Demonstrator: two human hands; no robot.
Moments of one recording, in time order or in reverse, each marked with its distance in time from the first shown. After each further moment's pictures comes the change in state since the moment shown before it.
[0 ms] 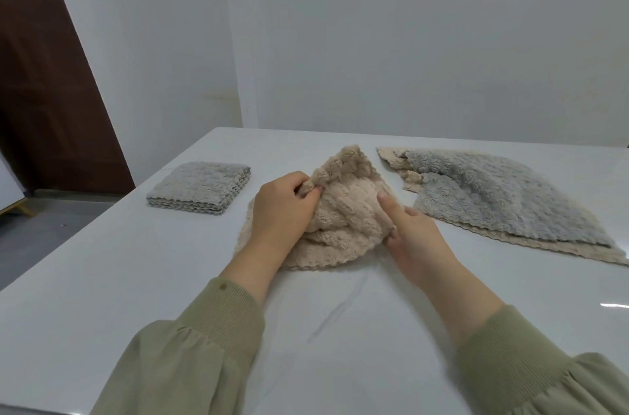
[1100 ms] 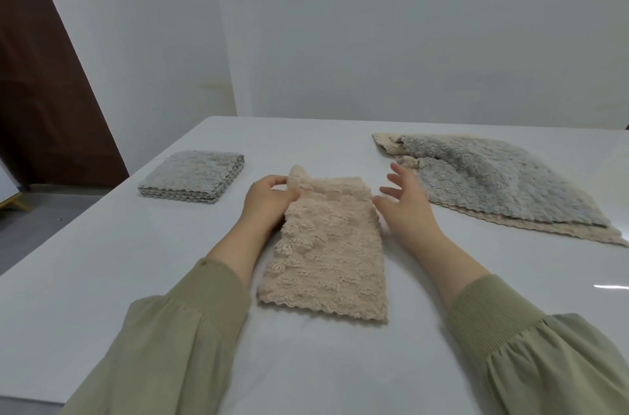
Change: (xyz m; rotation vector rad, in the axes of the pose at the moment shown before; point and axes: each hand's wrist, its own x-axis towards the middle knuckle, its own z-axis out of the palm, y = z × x) left_hand 0.013 -0.040 0.012 -0.337 -0.186 -0.531; right_hand 0.030 0.010 -0.012 -0.557 0.058 -0.354
